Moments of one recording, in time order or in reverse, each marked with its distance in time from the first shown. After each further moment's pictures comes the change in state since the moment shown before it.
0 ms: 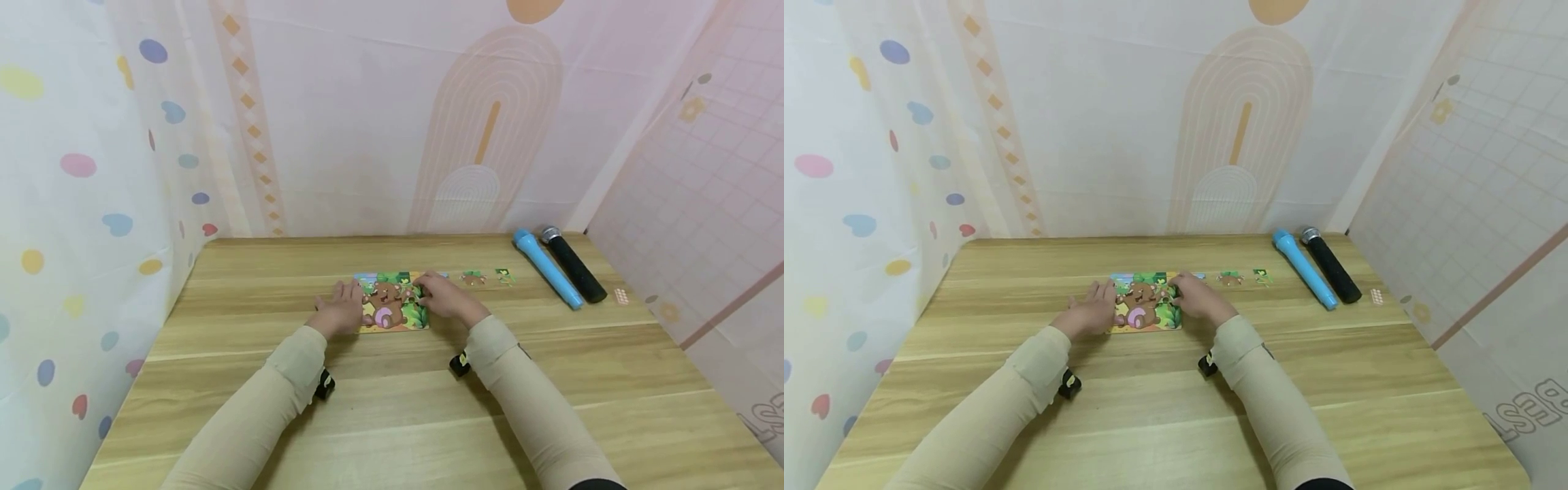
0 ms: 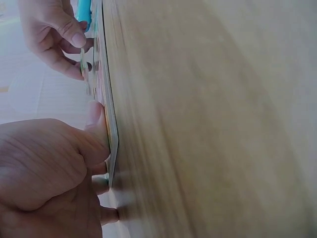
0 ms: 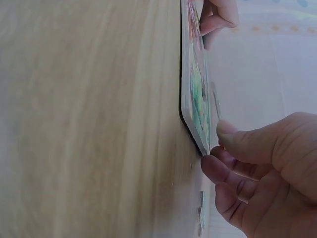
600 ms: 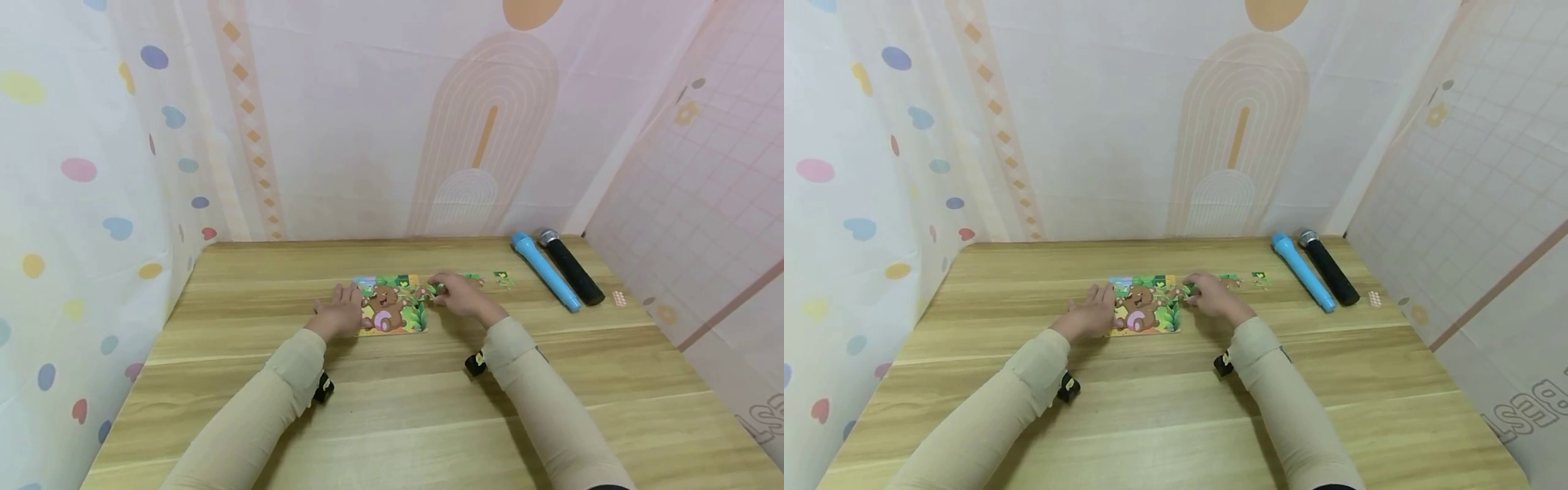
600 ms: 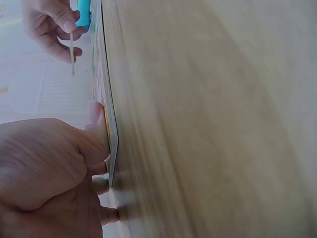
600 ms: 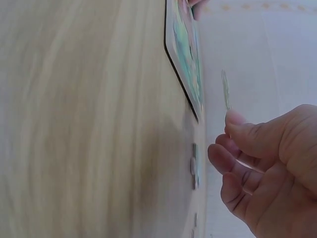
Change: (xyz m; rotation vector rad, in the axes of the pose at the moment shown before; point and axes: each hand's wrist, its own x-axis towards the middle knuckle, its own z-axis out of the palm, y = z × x) left_hand 0.002 0.000 0.002 -0.016 -0.012 -0.017; right_hand -0.014 0.027 -0.016 0.052 0.067 0.028
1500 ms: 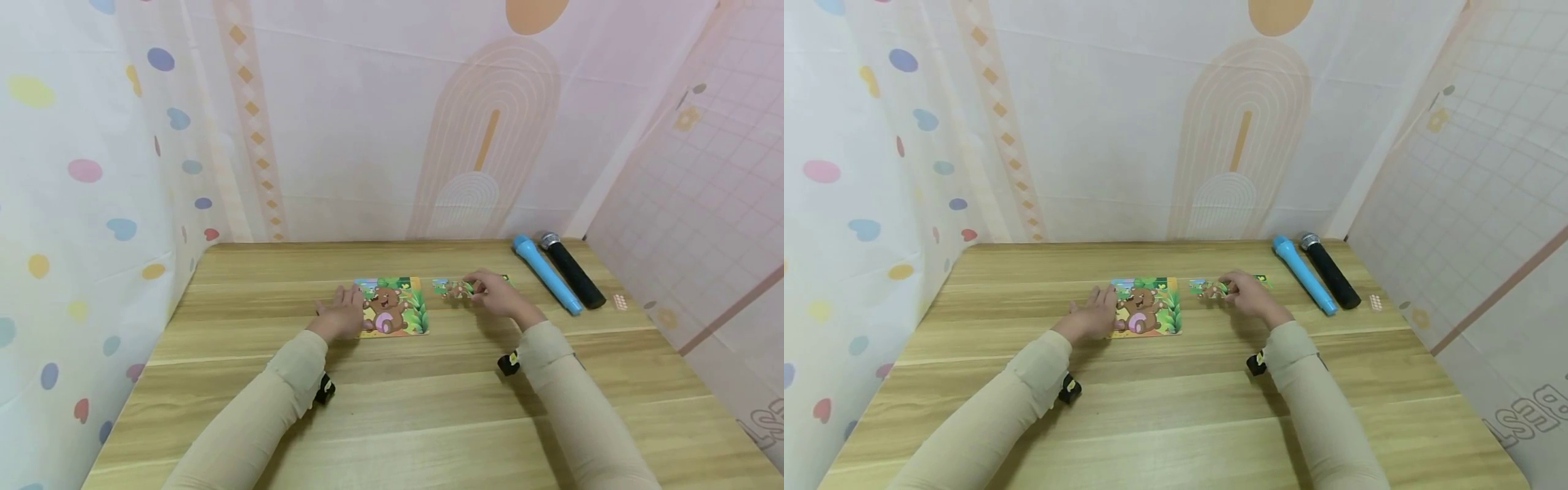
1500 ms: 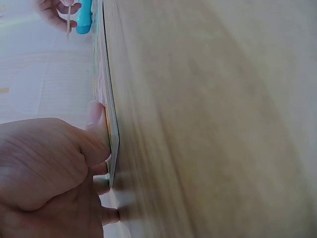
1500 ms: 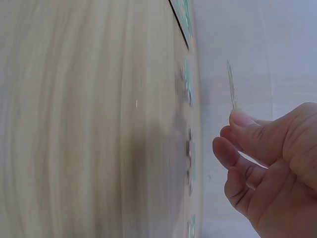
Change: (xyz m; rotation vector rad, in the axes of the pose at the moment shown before) left_hand 0.012 -0.008 0.008 0.019 0.009 0.004; right_hand -0.034 0.045 -0.033 0.068 0.110 -0.018
